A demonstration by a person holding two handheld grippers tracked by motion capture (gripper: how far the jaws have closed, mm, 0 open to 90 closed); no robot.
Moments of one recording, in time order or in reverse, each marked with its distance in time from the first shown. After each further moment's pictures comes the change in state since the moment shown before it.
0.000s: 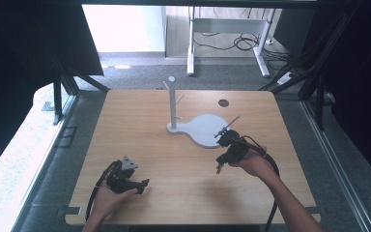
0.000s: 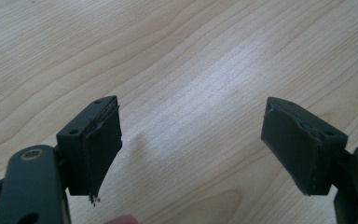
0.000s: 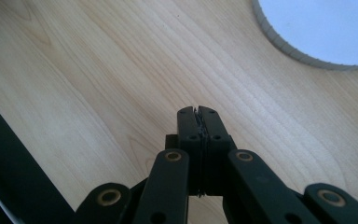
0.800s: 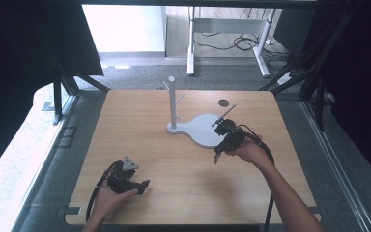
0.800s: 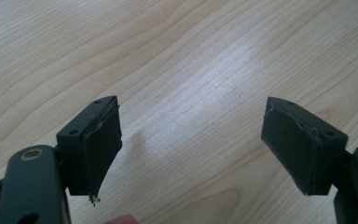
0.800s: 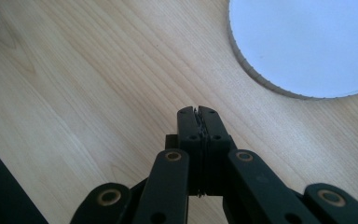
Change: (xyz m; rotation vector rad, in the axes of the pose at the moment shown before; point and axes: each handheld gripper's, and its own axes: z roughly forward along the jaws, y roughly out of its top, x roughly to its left) left arm -0.001 0.000 0.002 0.019 -0.006 0.011; right arm -0.021 0.029 0.004 -0.003 -0.006 0.010
